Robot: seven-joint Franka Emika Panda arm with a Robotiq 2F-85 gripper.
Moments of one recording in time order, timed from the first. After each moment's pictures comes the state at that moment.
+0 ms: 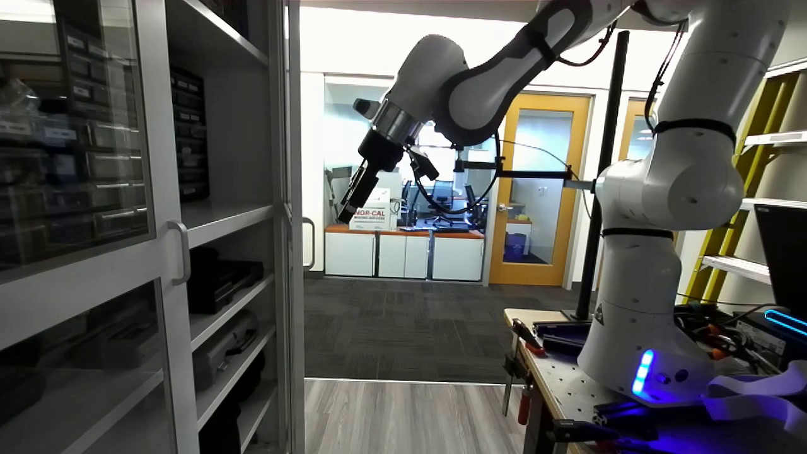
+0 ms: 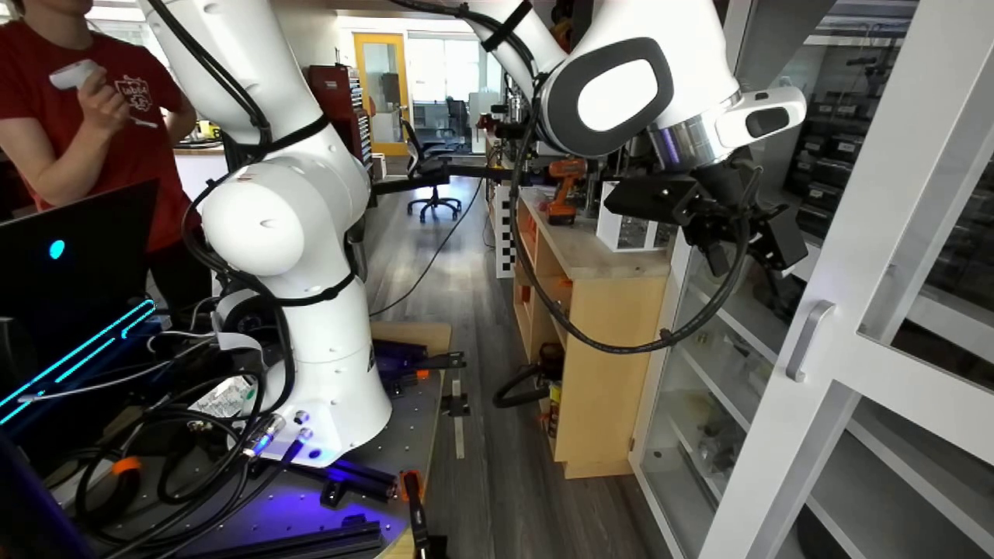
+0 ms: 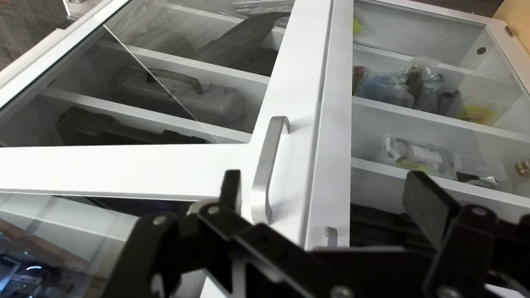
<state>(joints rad) -0.04 -0.29 -0.09 -2.64 -0.16 2.90 -0.23</state>
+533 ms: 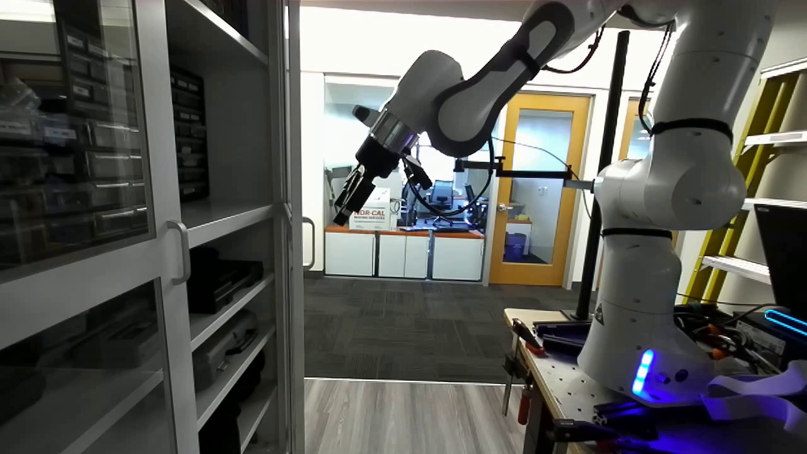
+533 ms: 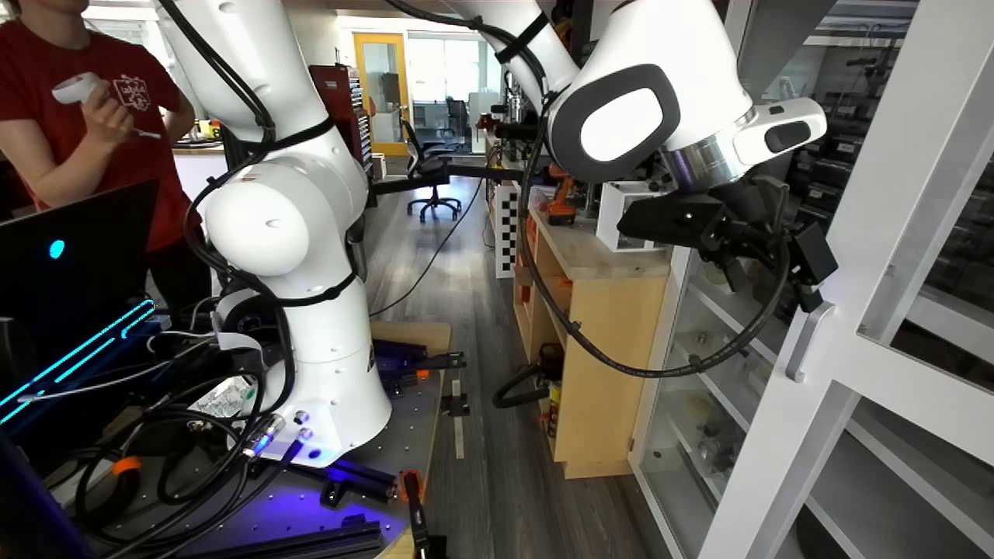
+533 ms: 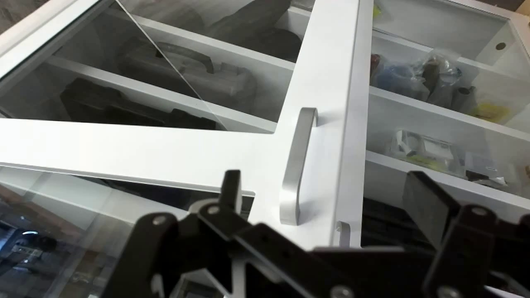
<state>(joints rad) 0.00 -0.23 -0.17 -2.64 -0.12 3.03 -0.37</state>
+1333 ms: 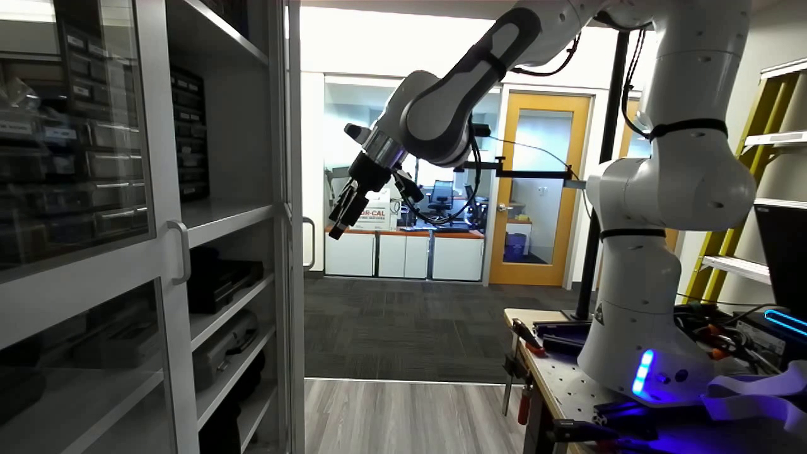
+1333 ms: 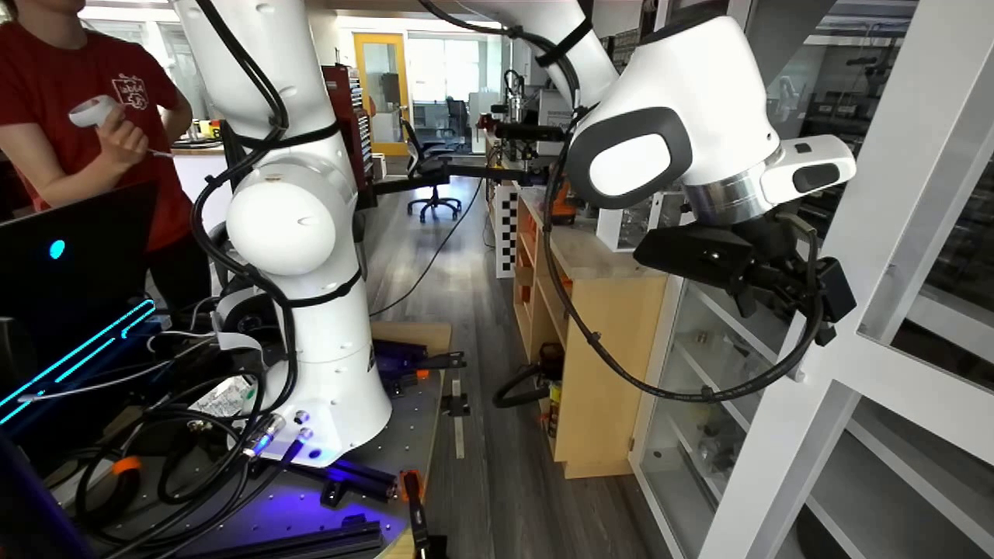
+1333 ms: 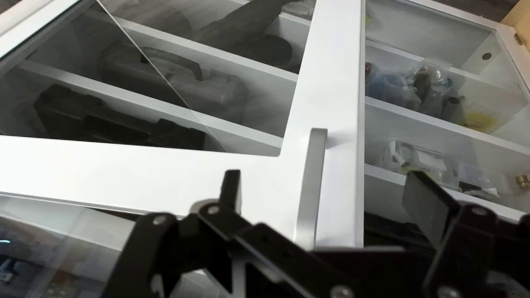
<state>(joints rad) 0.21 -0.11 -0.36 -2.58 0.16 3.06 -0.67</state>
